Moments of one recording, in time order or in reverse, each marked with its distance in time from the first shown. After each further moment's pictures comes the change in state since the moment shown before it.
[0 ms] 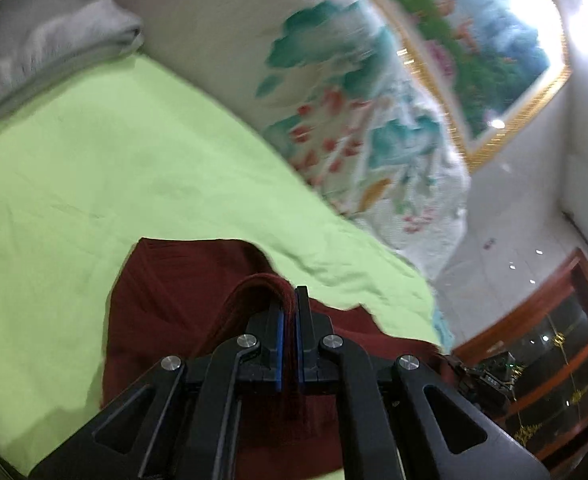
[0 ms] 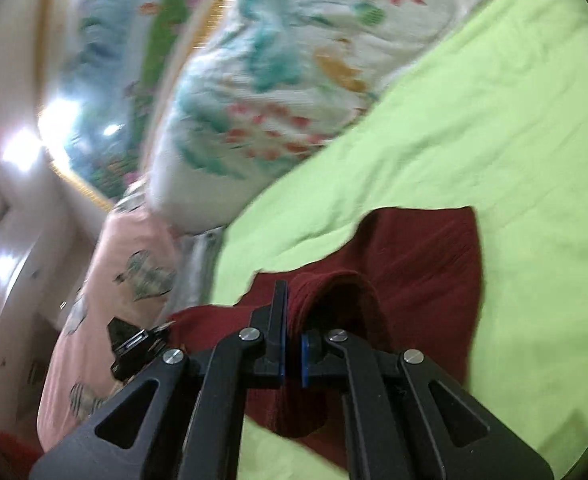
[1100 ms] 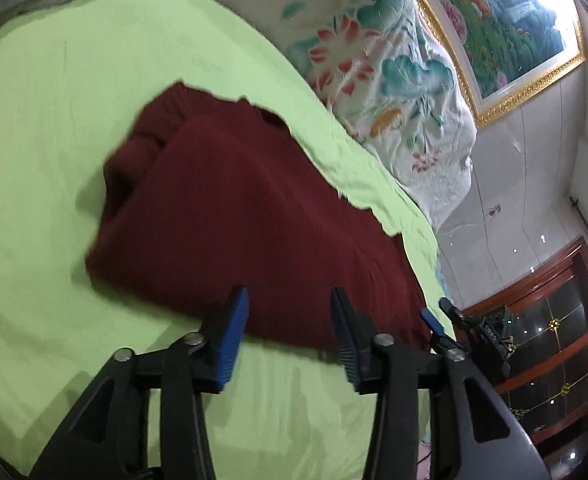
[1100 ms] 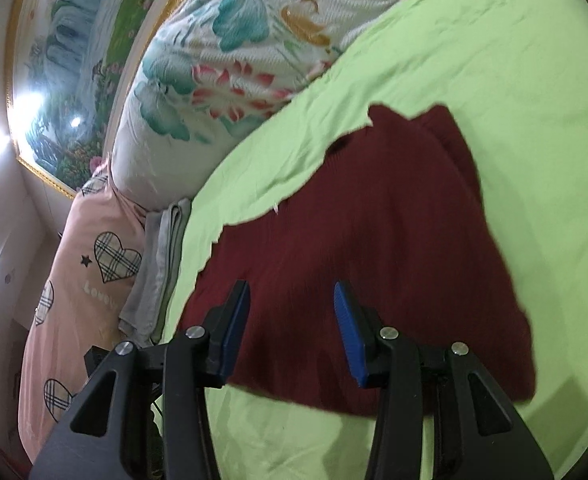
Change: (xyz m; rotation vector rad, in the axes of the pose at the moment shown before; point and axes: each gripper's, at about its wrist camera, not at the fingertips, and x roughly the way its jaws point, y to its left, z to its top) left arm -0.053 0.013 -0.137 -0.059 0.157 -0.019; right arm 0.009 0.015 -0.088 0.024 0.034 -0.098
